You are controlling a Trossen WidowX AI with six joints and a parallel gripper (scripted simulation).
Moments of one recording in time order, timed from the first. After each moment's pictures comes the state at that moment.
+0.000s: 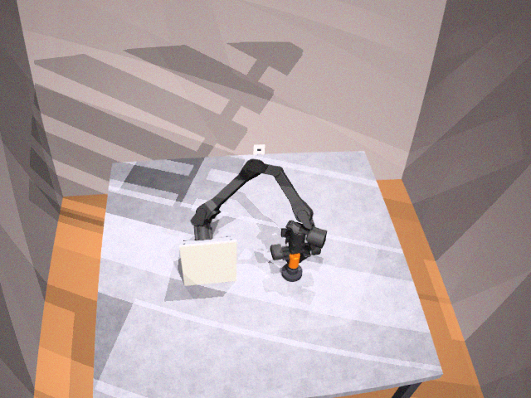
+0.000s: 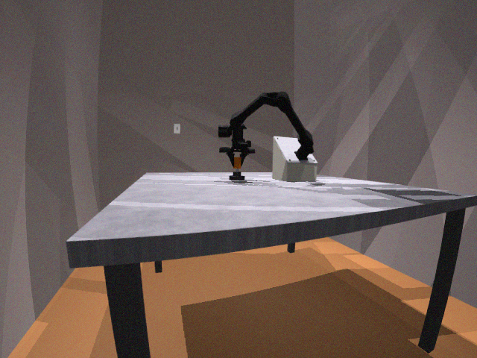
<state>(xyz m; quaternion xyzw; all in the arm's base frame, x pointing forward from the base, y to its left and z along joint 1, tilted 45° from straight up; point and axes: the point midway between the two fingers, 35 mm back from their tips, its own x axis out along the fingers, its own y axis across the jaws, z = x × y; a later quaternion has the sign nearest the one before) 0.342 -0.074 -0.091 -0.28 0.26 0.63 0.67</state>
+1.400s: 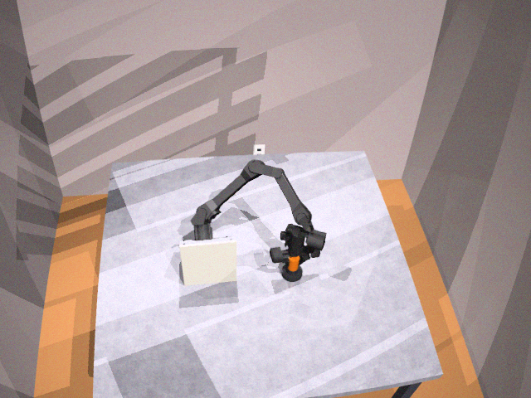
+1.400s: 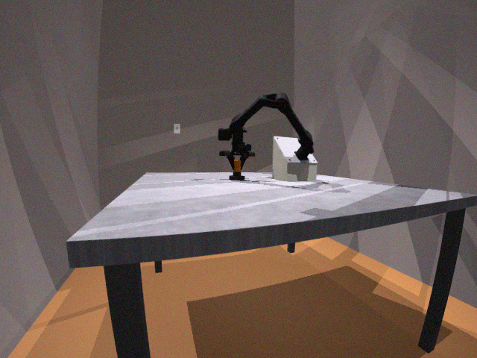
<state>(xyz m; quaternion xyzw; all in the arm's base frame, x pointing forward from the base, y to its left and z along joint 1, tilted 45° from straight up) 0.343 -0.061 -0.104 -0.29 0.26 0.64 0.67</state>
